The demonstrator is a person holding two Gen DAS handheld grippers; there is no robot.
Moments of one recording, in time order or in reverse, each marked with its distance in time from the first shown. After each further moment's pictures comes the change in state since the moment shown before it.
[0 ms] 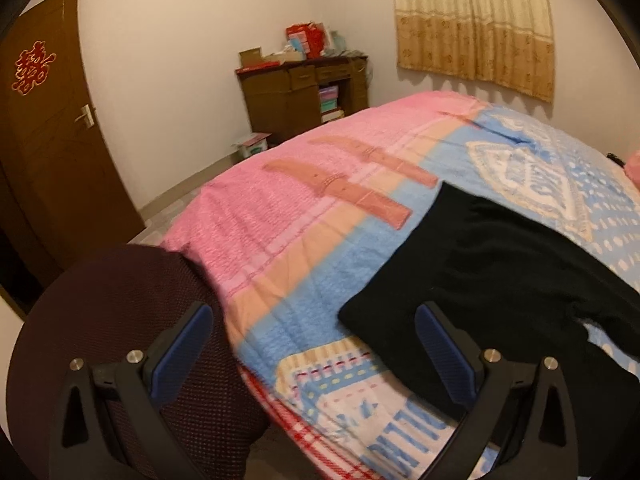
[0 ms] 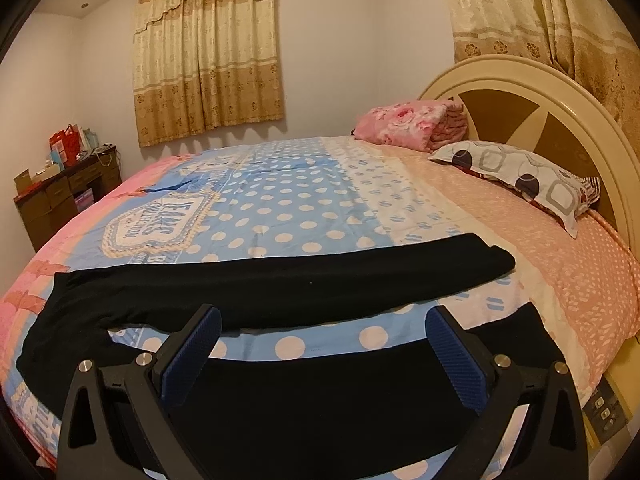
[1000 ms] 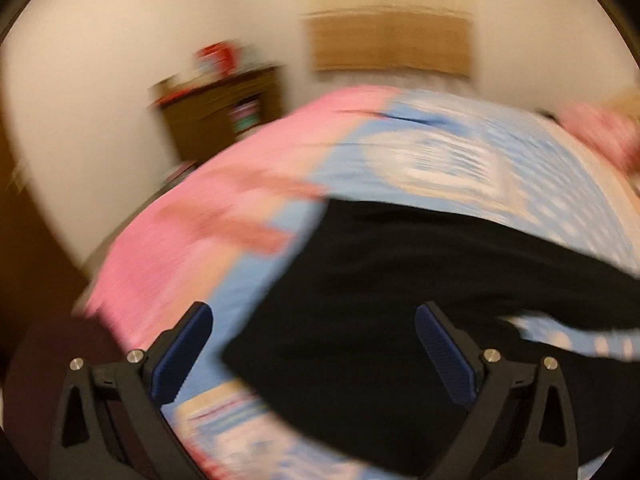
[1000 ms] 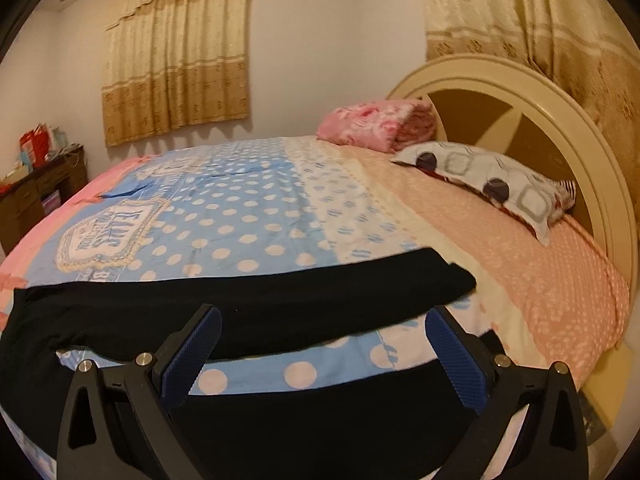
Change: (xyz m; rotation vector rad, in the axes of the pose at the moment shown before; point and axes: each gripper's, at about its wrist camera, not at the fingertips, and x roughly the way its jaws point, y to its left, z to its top) left arm -0.004 -0.124 0.021 0.260 -0.031 -0.230; right arm 0.035 -0.050 0.028 -0.002 0.012 -0.124
